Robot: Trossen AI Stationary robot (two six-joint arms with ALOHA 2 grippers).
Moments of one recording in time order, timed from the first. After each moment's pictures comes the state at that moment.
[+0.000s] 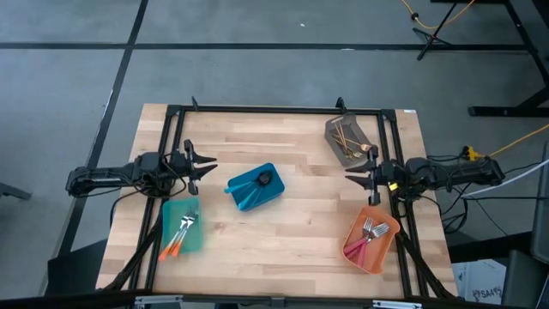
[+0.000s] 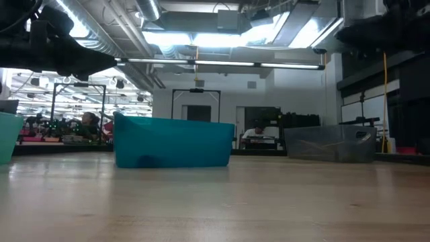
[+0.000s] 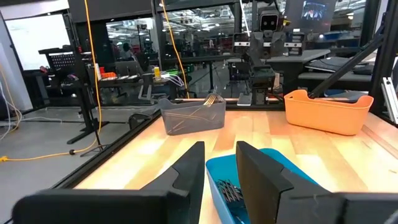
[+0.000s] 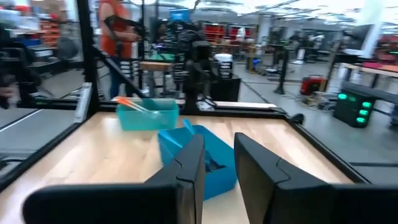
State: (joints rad) left arm 0.09 0.01 0.01 0.04 -0.17 0.06; right arm 0.16 0.24 0.19 0.08 0.17 -0.07
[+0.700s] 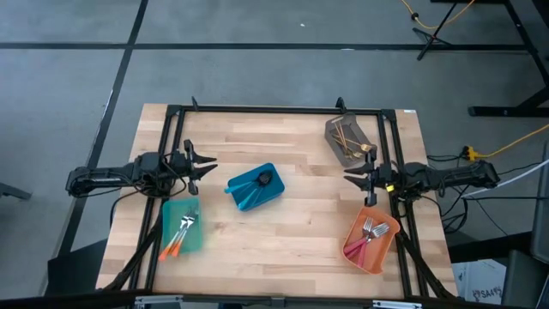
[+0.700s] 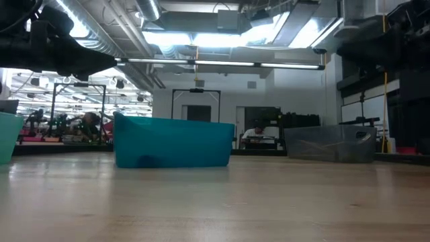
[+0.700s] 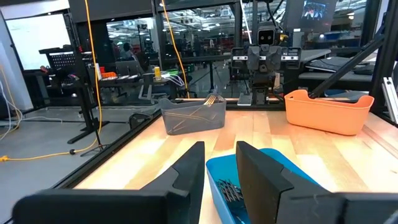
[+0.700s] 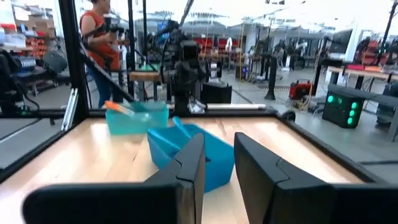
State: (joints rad) left arm 0.09 0.01 0.01 0.04 -0.17 0.06; right arm 0.16 0.13 0.01 0.21 0.22 -0.05
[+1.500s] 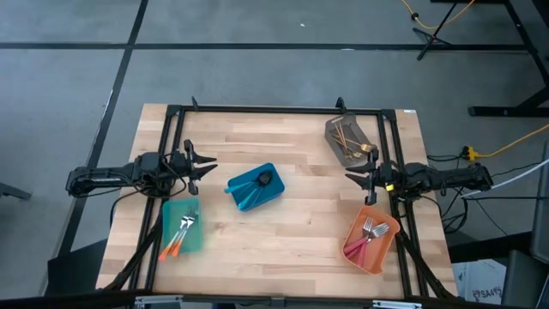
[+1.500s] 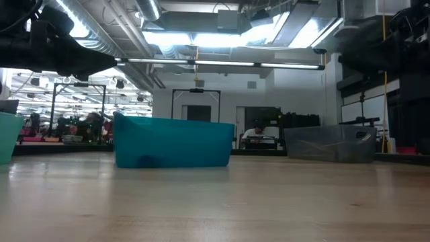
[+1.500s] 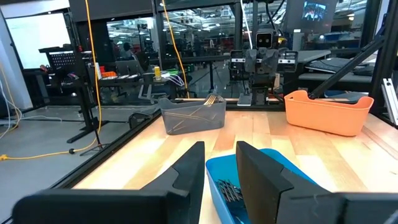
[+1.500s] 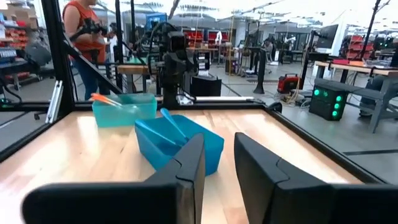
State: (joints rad) left arm 0.09 0.01 0.01 0.04 -0.17 0.06; right arm 0.16 0.00 0.01 0.06 0.28 -0.05
